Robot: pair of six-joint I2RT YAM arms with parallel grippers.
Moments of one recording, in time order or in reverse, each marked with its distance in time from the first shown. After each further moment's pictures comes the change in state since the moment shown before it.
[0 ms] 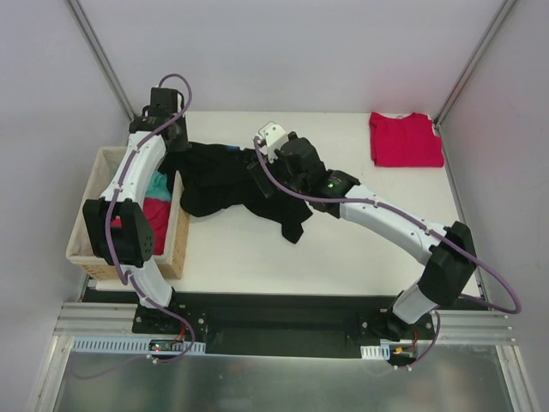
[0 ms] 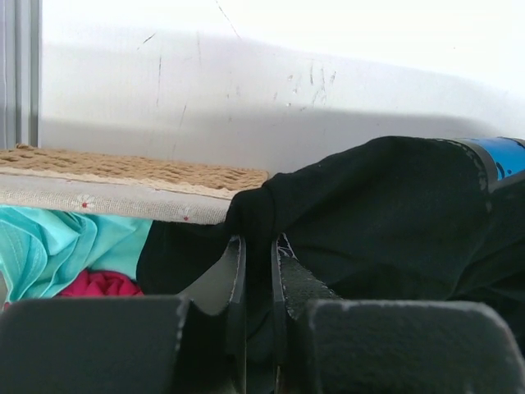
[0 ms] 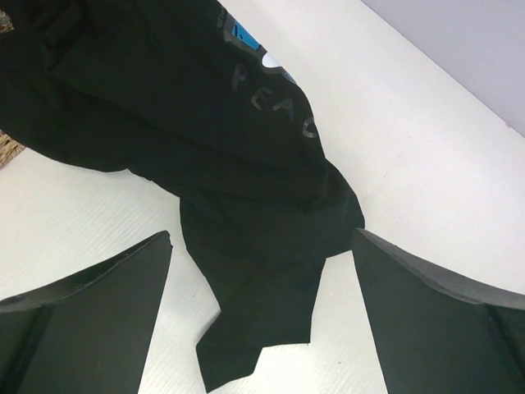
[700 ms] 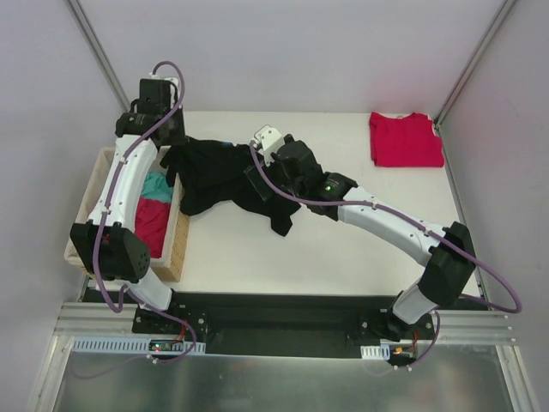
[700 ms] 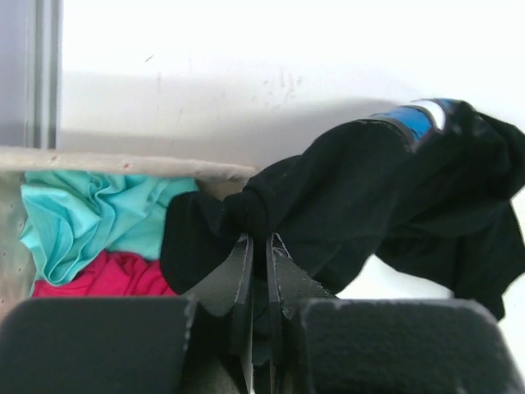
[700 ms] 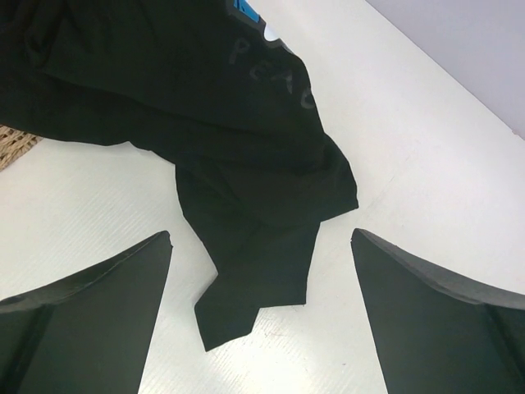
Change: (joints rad) left arm -0.018 -0.155 0.039 -0.102 0.038 0.011; right arm 0.028 0.000 0.000 0.000 0.007 -0.007
